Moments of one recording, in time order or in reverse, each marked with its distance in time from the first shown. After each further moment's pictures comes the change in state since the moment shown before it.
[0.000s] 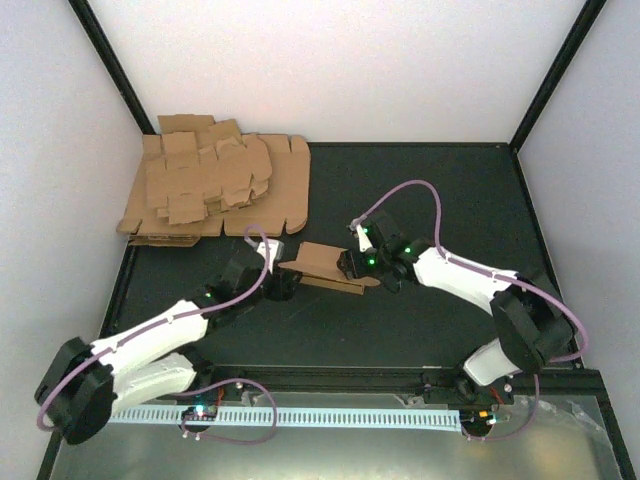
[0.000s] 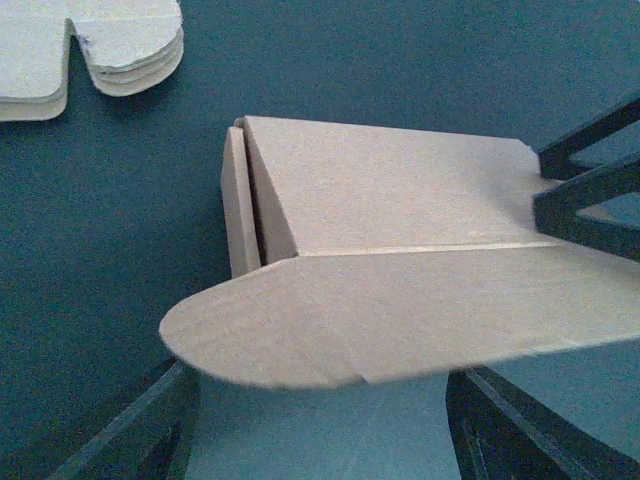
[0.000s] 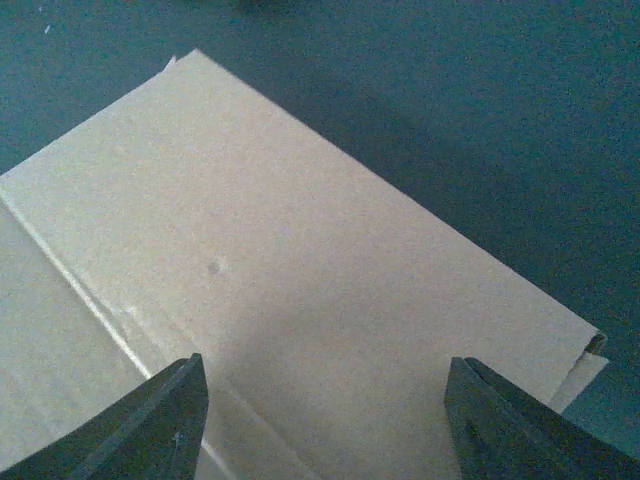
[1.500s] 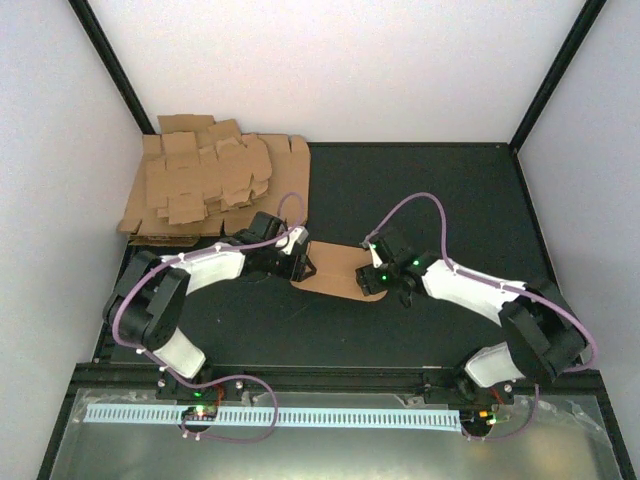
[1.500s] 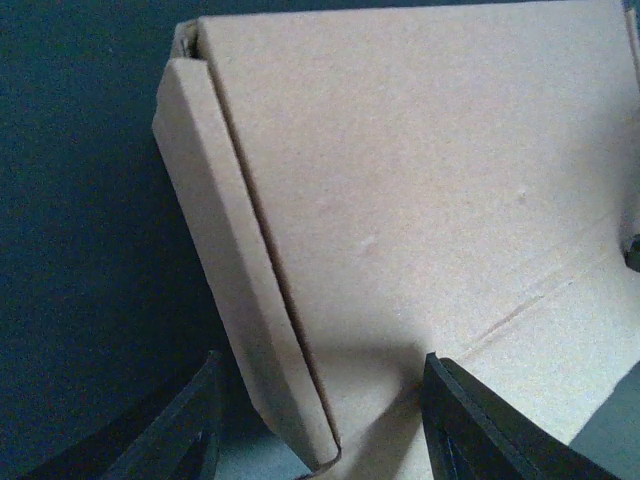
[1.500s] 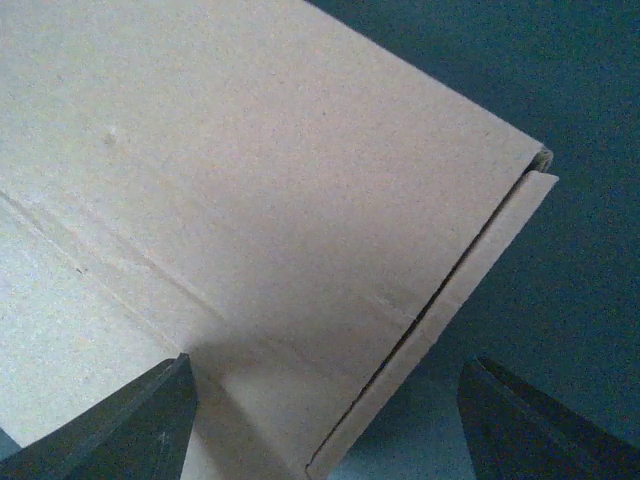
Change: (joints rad) left arm 0.205 0.548 0.354 -0.183 0.459 0.230; right arm 0.000 -0.066 -0.128 -0.084 0.151 -0.087
